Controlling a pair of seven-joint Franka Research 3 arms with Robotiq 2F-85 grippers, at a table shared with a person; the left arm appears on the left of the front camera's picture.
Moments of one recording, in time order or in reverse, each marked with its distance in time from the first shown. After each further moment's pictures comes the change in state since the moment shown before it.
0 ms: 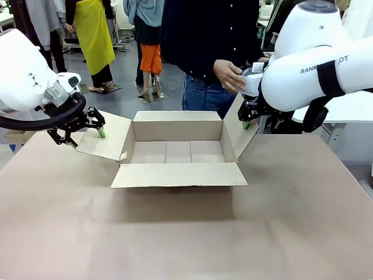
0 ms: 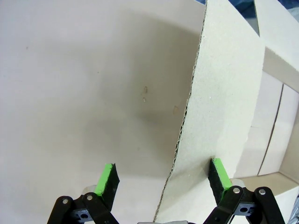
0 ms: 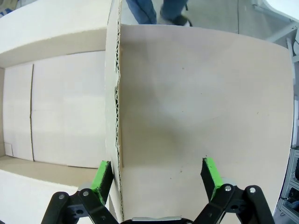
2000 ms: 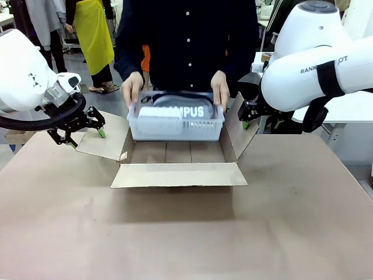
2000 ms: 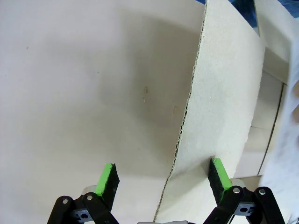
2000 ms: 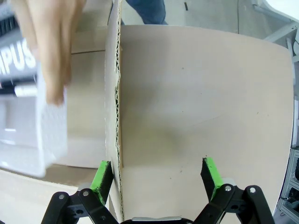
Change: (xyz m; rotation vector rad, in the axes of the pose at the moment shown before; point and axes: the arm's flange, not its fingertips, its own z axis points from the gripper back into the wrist) left arm 0.000 0.000 0.000 0.000 0.000 0.000; right arm 0.000 0.000 0.000 0.000 0.000 0.000
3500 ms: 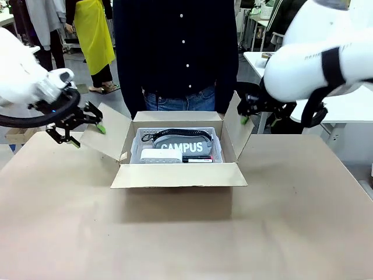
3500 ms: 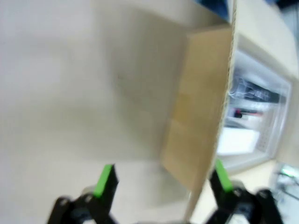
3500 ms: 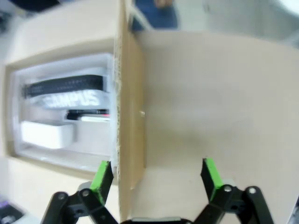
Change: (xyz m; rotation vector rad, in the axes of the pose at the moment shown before) left arm 0.002 0.020 0.029 -0.244 0.090 -0.011; right arm 0.008 -0.019 0.016 0.211 -0.025 -0.041
